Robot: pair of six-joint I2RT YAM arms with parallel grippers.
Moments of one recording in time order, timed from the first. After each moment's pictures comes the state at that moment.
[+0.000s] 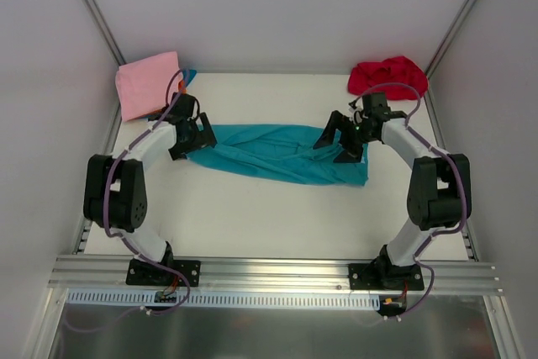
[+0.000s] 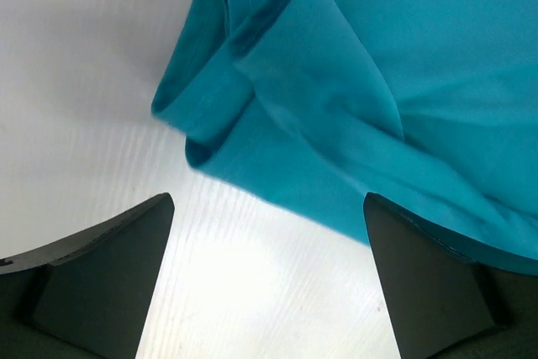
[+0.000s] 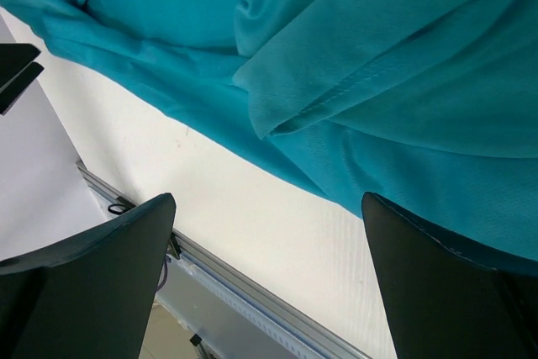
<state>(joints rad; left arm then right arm) -0.16 1.69 1.17 -0.59 -0.08 -0.54 0.14 1.71 1.21 -0.63 -0.57 0.48</state>
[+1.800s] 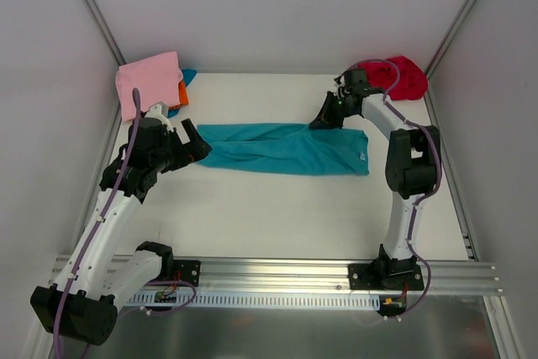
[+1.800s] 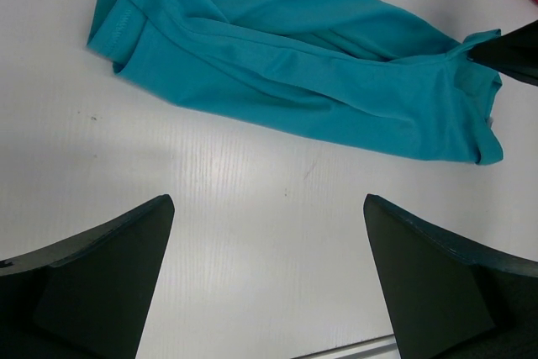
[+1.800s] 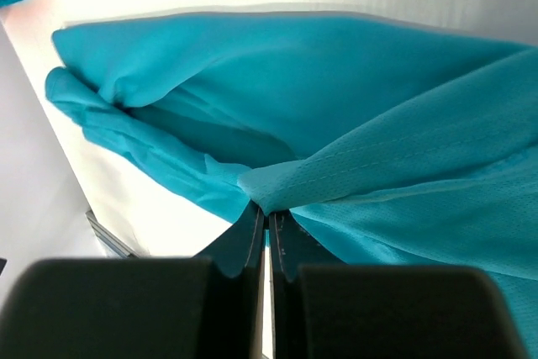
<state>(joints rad) -0.20 0.91 0.92 -0.64 0.08 -0.56 0.21 2.03 1.61 -0.60 -0.51 0.54</state>
